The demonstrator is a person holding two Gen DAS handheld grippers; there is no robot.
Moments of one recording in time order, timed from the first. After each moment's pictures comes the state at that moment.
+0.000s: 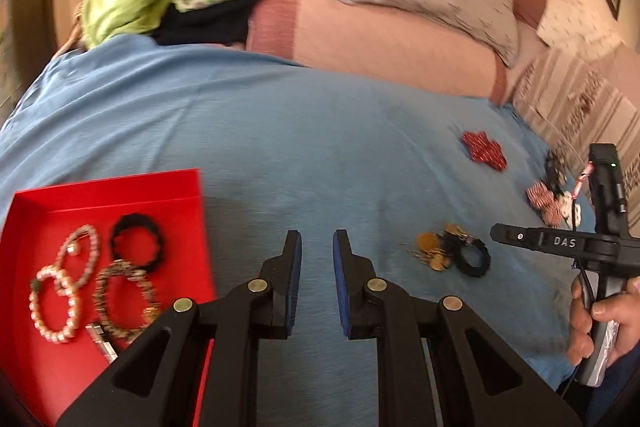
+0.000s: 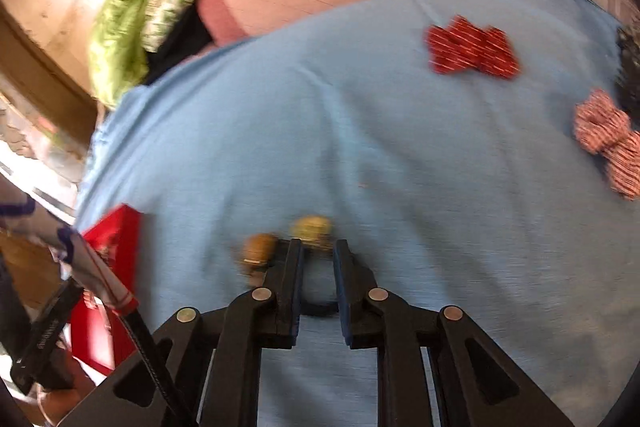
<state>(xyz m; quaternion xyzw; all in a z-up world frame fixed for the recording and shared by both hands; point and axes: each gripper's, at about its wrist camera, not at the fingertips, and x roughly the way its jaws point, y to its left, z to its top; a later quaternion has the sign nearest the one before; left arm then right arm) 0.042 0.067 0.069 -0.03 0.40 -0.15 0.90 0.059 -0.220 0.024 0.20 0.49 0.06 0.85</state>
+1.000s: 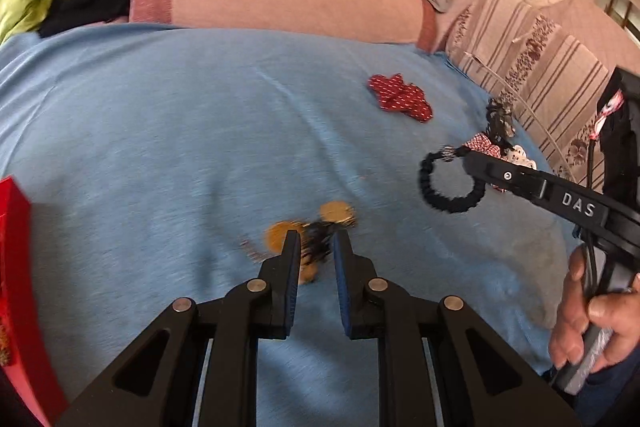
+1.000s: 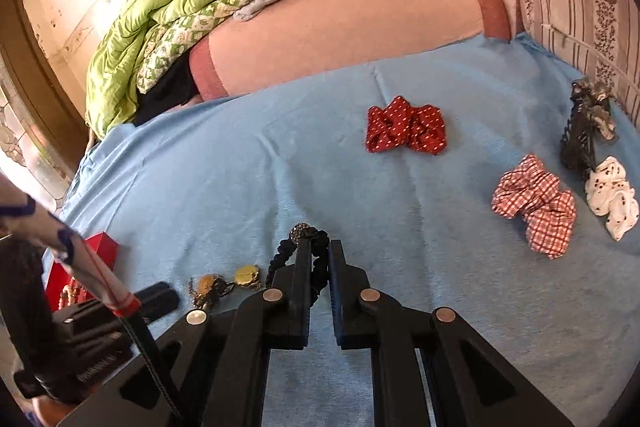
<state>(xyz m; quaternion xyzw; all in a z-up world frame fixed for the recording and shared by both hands) 0.058 -0.059 0.032 -0.01 0.44 -0.28 0.85 0.039 -0.264 0.049 0.16 0.39 0.03 0.91</state>
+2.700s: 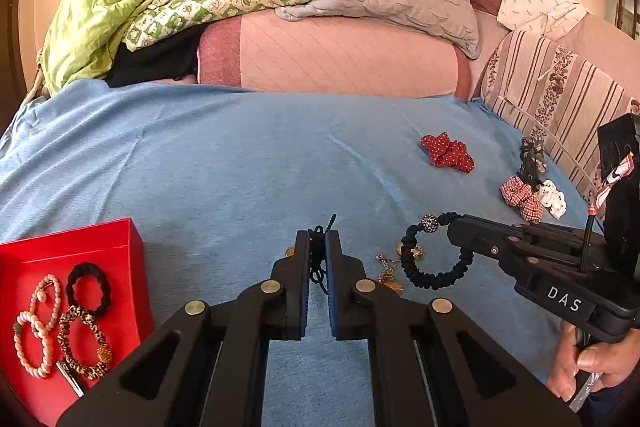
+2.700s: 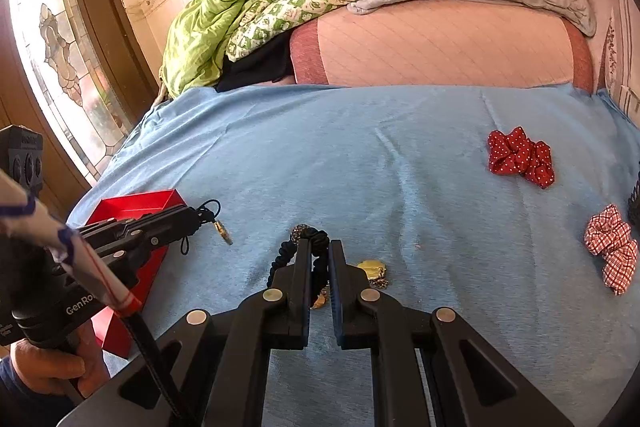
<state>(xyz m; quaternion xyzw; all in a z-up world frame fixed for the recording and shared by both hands) 0.045 0.017 0.085 0.01 0.36 -0.20 0.91 0.032 -0.170 0.056 0.09 0.36 0.15 0.92</state>
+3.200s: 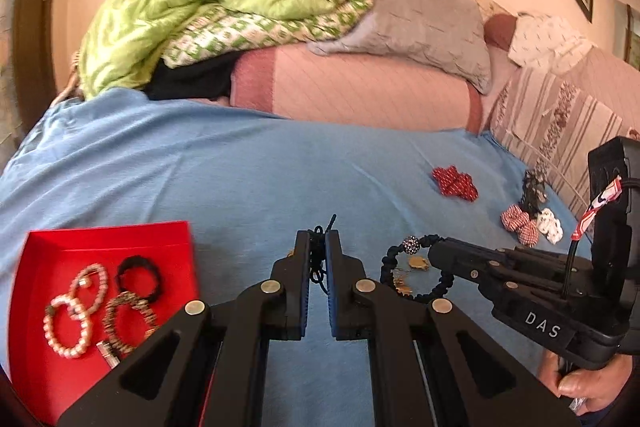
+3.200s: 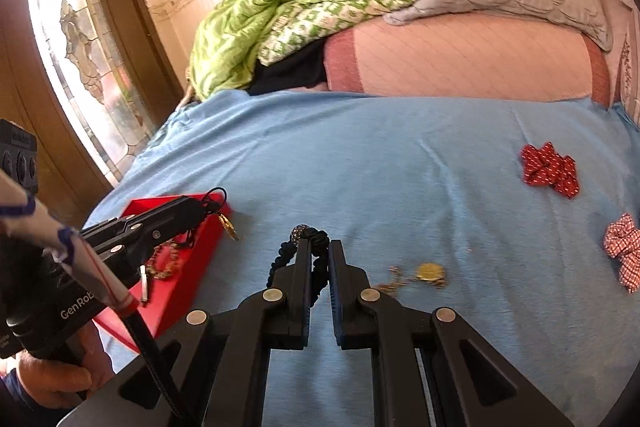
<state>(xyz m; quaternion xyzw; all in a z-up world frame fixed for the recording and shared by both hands) 0.007 0.064 0.118 -0.03 0.31 -0.16 0.94 0.013 -0.124 0.076 0.09 0.34 0.18 0.92</state>
